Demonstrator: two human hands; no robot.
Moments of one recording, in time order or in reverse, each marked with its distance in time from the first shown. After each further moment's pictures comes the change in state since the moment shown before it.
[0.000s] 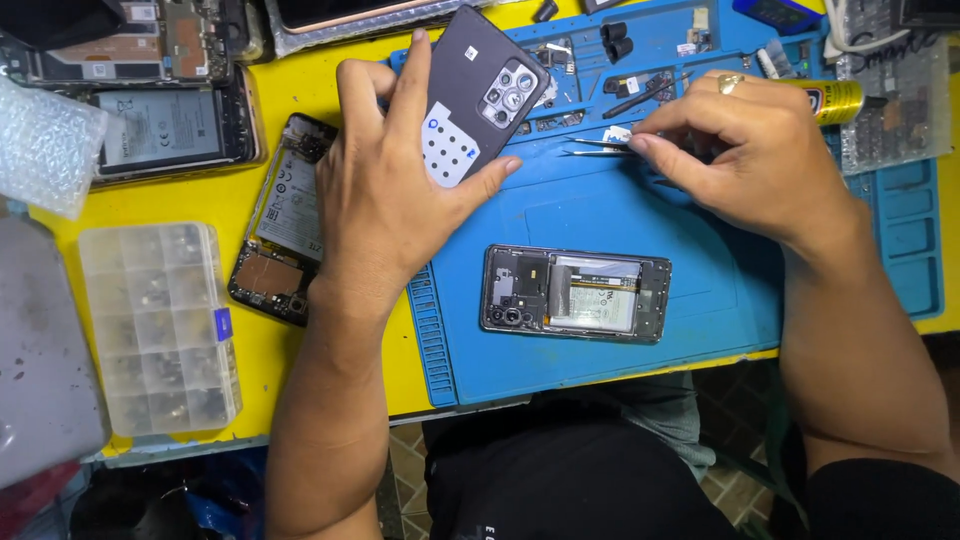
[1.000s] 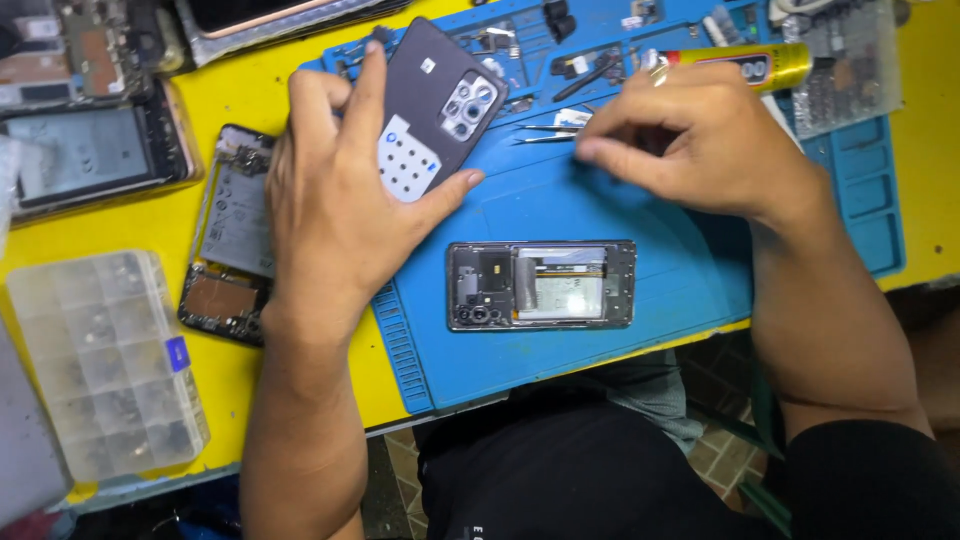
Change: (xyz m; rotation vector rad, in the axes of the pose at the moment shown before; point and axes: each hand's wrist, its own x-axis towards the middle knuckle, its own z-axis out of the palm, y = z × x) left_hand -0.001 0.007 -0.002 0.069 -0.054 0.090; right_hand 0.010 -0.014 -0.011 0.129 -0.112 -0.034
